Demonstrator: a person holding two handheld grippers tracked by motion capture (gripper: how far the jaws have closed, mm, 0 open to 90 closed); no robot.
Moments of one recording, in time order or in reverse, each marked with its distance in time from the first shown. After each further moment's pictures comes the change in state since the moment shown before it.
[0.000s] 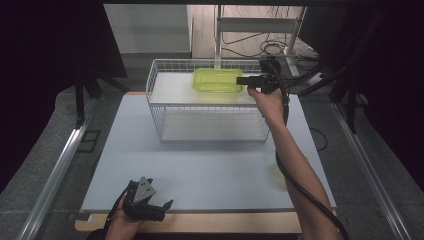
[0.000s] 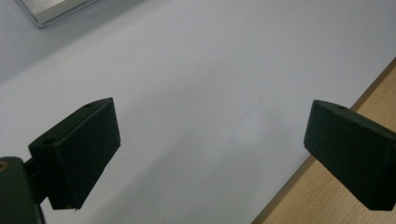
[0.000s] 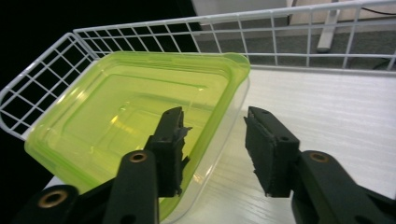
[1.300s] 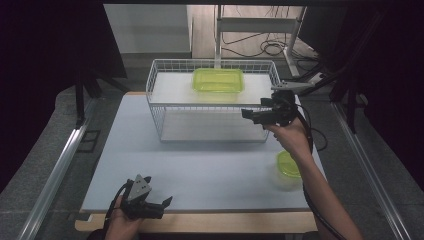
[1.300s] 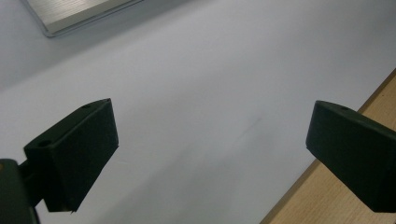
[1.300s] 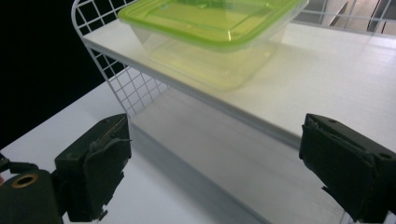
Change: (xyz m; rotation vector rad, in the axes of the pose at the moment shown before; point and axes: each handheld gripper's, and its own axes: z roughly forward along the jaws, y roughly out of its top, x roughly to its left) left arm 0.005 0.001 -0.005 -0.066 -0.017 -0.062; right arm 0.009 -0.072 -0.065 -0.020 0.103 -0.284
